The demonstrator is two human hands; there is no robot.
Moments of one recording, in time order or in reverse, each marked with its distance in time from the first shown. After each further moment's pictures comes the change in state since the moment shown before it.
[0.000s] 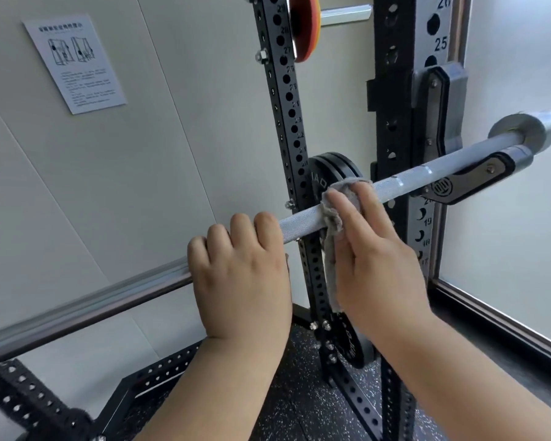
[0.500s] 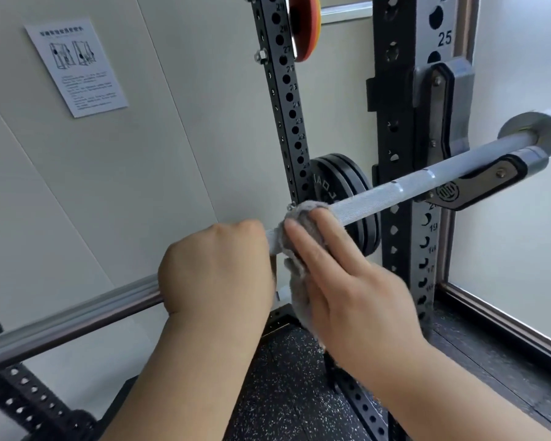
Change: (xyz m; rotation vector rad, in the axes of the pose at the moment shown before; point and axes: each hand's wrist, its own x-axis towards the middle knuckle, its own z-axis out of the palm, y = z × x) left_hand 0.036 -0.005 -0.014 -0.018 -0.205 -0.025; right_hand -0.007 -0.003 0.004 -0.041 -0.027 -0.279
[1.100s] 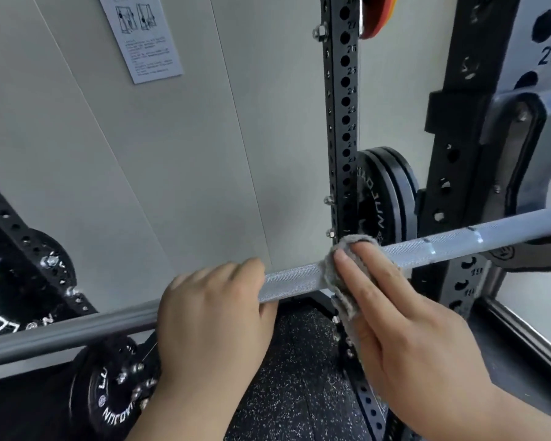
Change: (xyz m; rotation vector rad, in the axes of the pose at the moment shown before) left_hand -0.011 0.004 -0.010 -0.135 -0.012 0.006; right_hand 0.023 0.062 -0.037 0.118 -0.145 -0.120
